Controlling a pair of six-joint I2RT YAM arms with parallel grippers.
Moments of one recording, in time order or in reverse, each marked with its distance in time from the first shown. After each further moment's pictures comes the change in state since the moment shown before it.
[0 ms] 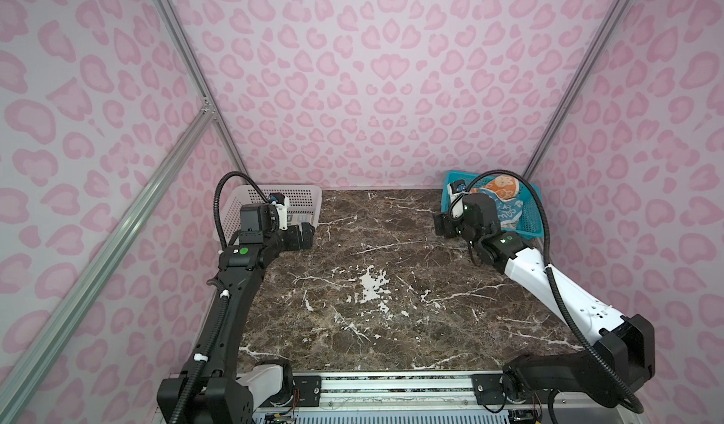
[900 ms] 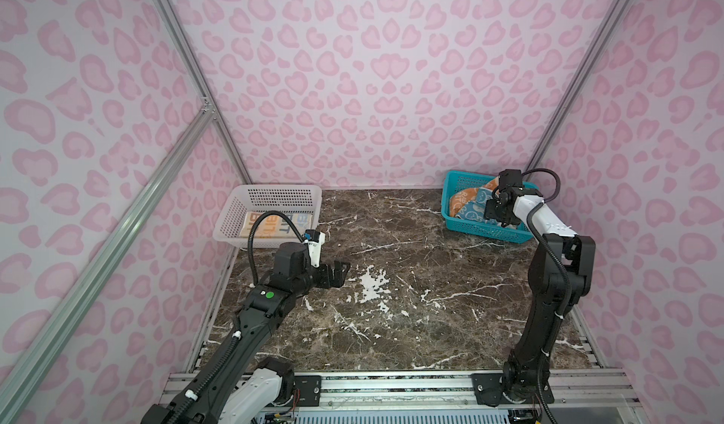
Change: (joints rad) left arm -0.329 -0.204 -0.396 0.239 0.017 -0.215; right arm -0.483 0.702 0.562 -0.407 -0.029 0.154
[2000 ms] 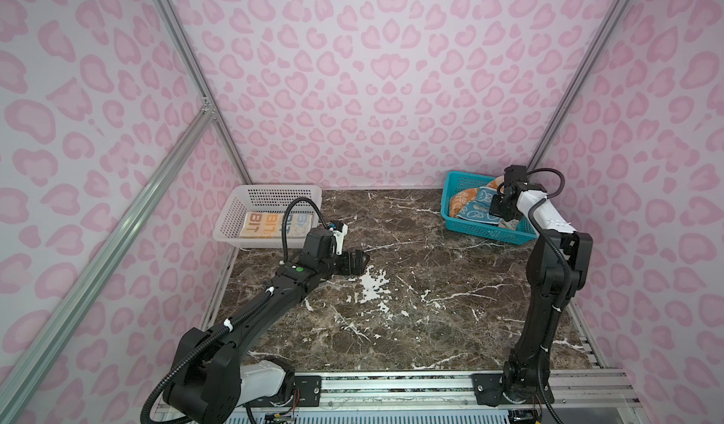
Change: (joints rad) left arm -0.094 0.331 0.114 0.154 -0.005 -0.069; right arm -0.032 0.040 0.100 -0.041 -0.061 0.047
